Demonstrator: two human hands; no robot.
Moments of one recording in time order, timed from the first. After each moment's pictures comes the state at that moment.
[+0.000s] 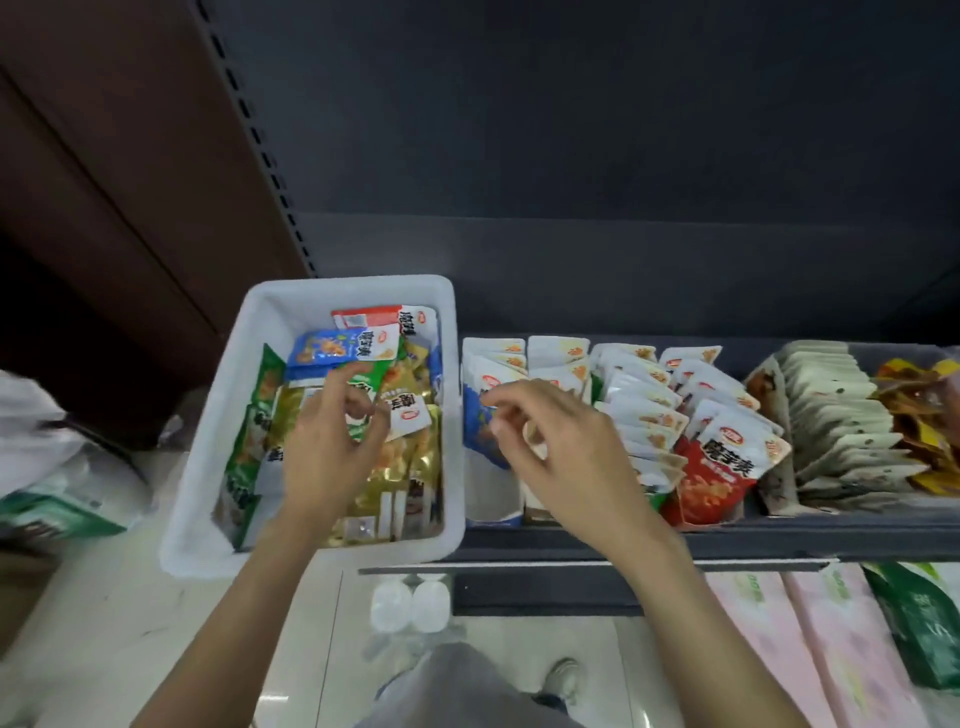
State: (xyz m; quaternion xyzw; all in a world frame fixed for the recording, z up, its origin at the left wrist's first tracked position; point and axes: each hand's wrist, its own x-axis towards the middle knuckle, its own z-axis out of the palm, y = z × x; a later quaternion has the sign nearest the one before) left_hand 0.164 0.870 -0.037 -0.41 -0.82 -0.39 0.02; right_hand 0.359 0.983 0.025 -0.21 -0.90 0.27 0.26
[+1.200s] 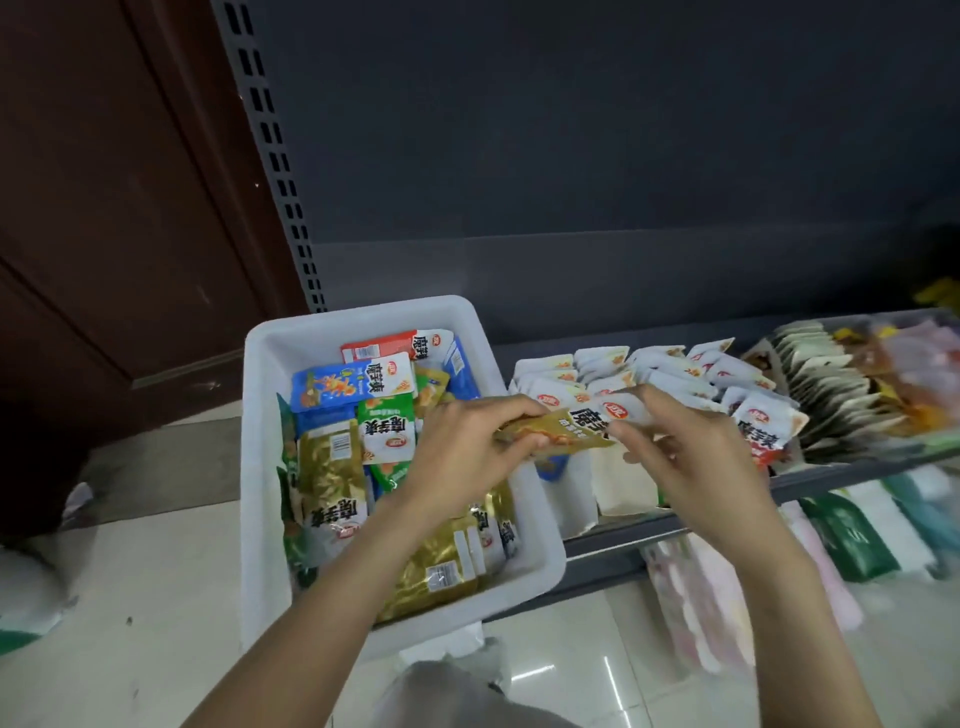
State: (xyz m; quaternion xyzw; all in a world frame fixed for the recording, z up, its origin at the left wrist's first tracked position) left_hand 0.118 0.901 -0.012 -0.66 -0.61 -0.41 -0.14; right_hand 0.321 0.949 0.047 -0.39 -0.86 0.19 0.25
